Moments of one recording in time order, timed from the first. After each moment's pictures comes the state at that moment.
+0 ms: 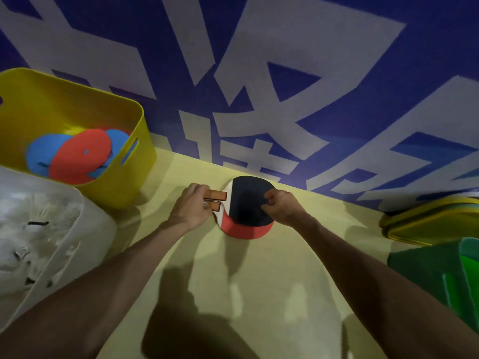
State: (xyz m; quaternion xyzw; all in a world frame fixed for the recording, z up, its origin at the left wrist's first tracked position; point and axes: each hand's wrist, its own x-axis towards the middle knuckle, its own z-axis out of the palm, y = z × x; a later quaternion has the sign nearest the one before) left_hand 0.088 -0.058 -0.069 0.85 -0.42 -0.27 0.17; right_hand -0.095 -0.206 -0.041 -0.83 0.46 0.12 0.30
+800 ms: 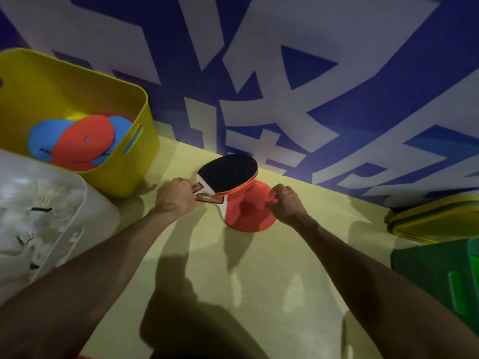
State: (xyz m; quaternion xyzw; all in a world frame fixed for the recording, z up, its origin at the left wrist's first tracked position) left_hand 0.116 -0.050 -0.075 0.90 -0.39 -0.17 -0.02; right_hand -0.098 -0.200 -0.071 -0.80 0.50 0.09 0.32
